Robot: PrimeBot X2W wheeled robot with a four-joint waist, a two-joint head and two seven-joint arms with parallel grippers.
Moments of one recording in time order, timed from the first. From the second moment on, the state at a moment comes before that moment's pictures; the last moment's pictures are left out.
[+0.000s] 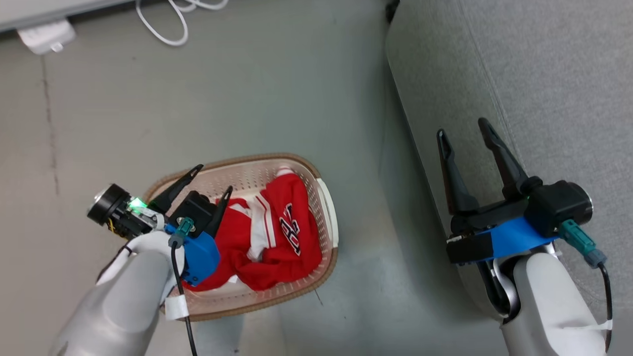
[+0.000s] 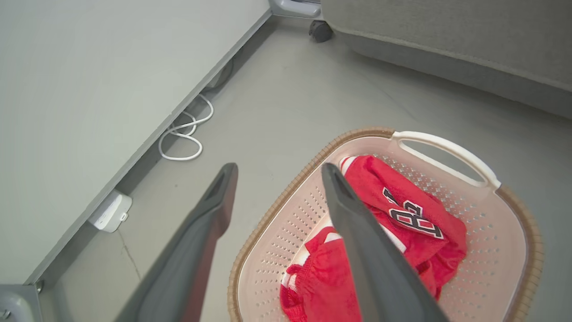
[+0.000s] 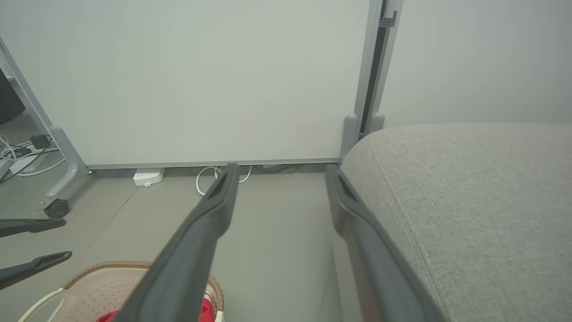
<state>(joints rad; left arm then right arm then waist) -0.61 0.26 -0.51 0.81 0.05 -0.13 -0.26 -0.37 -0.05 0.11 0.22 0.09 0.13 -0.26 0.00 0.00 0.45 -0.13</state>
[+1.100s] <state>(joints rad) -1.04 0.40 -1.27 1.26 -0.10 -0.13 -0.15 -0.60 -0.05 0.17 0.08 0.13 0.13 -0.26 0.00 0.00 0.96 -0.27</state>
